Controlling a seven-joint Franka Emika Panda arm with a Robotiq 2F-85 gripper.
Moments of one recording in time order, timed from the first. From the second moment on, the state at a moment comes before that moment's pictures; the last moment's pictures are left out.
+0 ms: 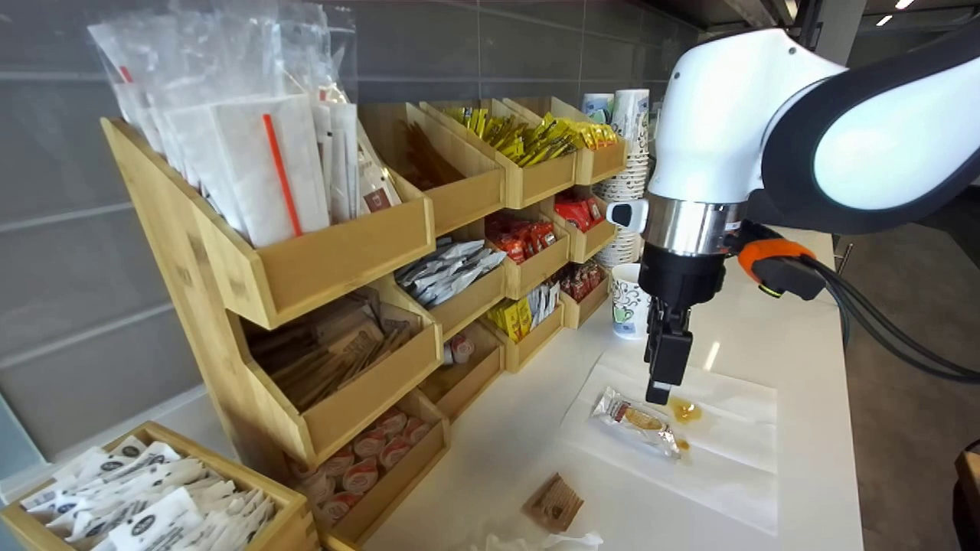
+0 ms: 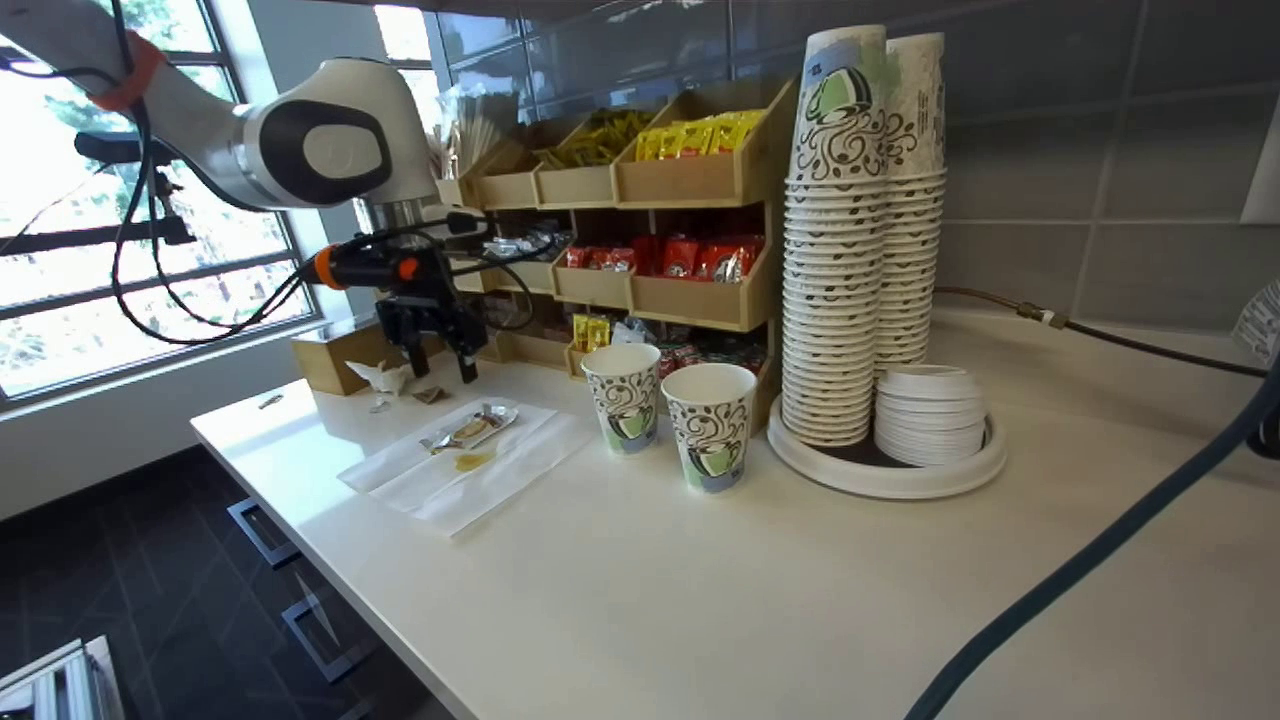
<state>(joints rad) 0.10 -0.06 0.08 -2.38 0.03 2.36 -0.16</state>
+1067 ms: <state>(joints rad) 0.09 0.07 0.08 -2.40 0.03 2.55 -0.05</state>
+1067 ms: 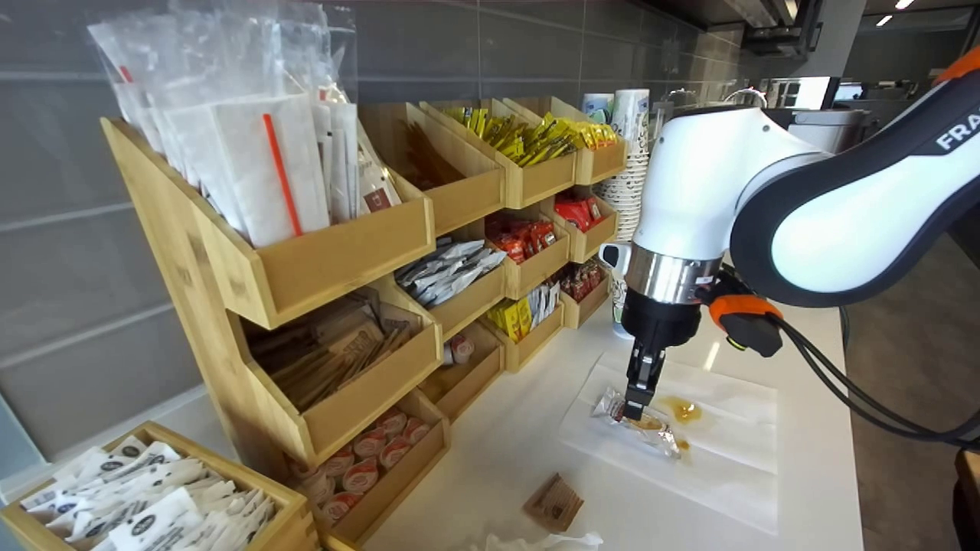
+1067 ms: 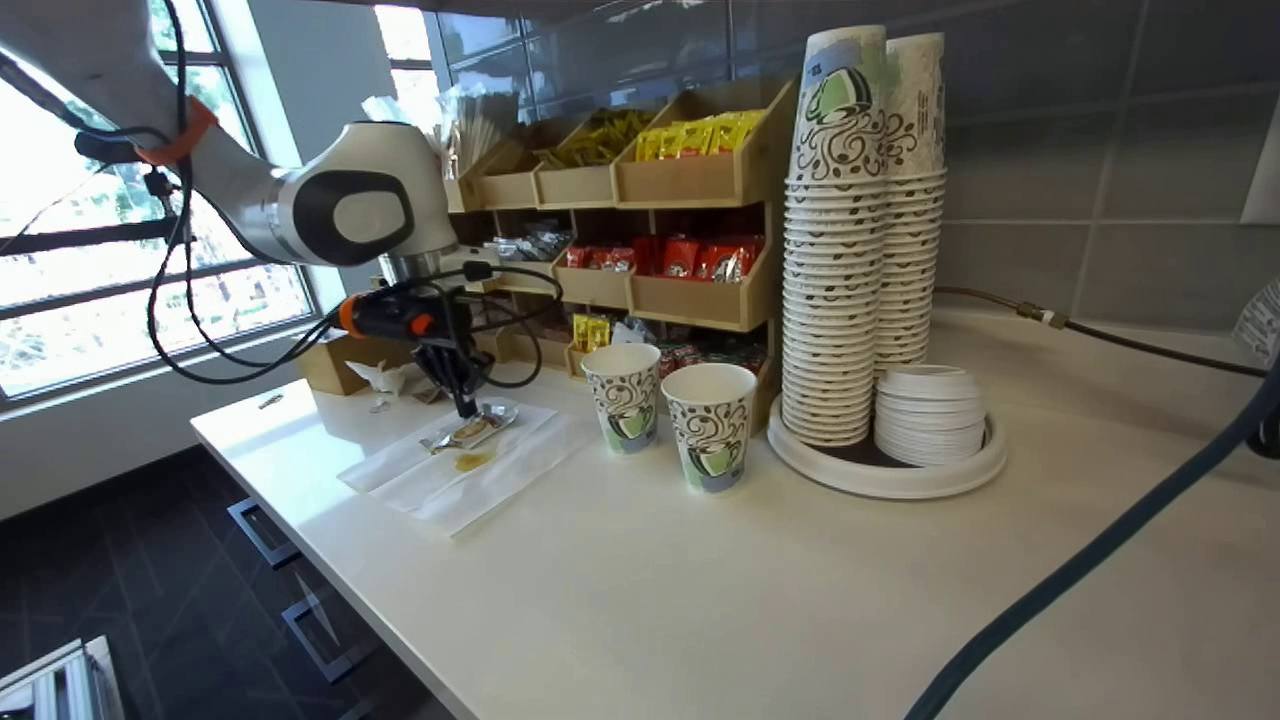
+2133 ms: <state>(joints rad) 0.09 0.13 0.08 -2.38 0.00 2.60 0.04</state>
